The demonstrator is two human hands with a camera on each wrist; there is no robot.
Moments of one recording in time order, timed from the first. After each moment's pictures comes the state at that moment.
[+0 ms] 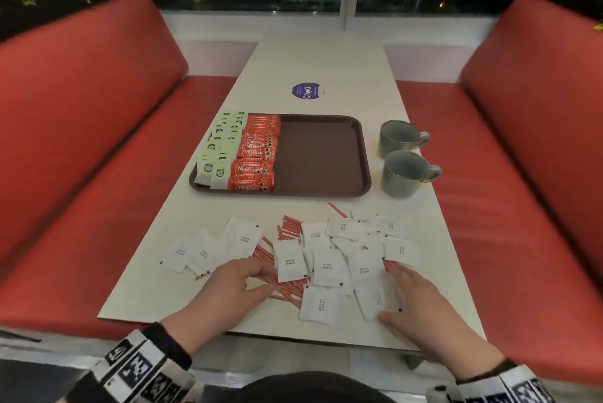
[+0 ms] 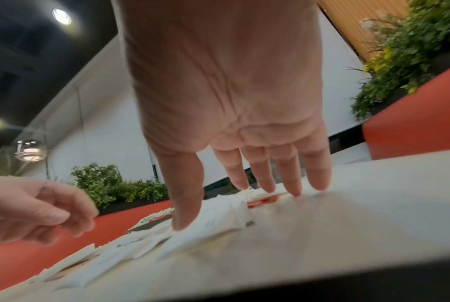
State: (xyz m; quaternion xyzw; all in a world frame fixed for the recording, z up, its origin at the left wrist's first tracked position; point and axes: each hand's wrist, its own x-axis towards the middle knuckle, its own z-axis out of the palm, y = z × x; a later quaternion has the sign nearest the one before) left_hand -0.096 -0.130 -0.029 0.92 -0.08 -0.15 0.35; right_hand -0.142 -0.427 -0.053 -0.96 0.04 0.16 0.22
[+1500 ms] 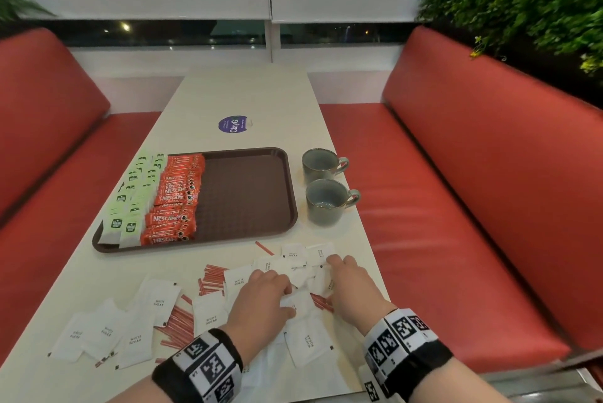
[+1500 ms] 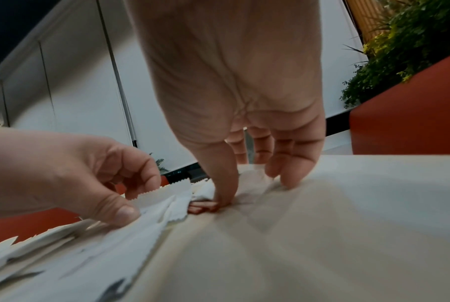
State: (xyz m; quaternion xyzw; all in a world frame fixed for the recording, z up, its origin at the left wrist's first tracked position) left_hand -0.047 -0.289 -0.056 0.95 -0.23 -0.11 0.18; right_hand -0.074 -0.462 -0.052 -0.96 0.11 0.14 0.20
